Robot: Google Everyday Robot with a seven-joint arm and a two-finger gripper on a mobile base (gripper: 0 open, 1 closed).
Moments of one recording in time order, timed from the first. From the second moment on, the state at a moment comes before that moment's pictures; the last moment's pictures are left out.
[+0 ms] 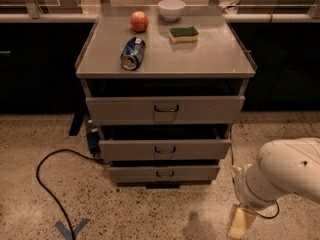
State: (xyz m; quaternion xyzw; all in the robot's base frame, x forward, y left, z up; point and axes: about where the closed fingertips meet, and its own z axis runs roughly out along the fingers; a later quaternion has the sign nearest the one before) arm 0.382 -0.203 0.633 -0.61 0.78 0.03 0.11
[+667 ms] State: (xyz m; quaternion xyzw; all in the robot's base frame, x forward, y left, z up) arm 0.390 -0.203 0.626 -0.63 0.77 0.03 0.09
